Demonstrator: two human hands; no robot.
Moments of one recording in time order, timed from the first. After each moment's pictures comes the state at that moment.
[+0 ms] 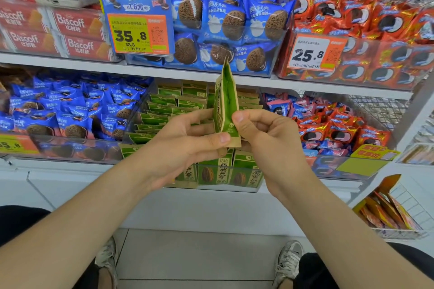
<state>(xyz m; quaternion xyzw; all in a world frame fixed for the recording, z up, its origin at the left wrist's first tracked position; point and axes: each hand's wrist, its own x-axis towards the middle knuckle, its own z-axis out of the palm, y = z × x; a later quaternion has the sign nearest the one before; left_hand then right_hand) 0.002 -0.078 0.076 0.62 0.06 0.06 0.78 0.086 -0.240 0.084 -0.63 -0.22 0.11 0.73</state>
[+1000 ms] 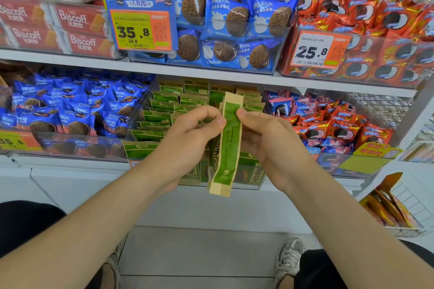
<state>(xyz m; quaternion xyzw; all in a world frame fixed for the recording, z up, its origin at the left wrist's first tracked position) 0.002 -0.087 0.075 0.73 0.09 0.13 0.66 0.098 -0.240 0.086 -0.62 -0.19 0.26 0.72</state>
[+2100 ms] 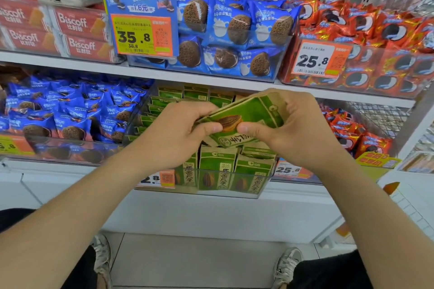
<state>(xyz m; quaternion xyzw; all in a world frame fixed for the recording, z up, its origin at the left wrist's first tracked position) 0.021 -0.040 0.081 0.92 -0.07 0.23 0.32 0.129 -0.260 0.120 -0.78 -0.45 -0.02 0.44</state>
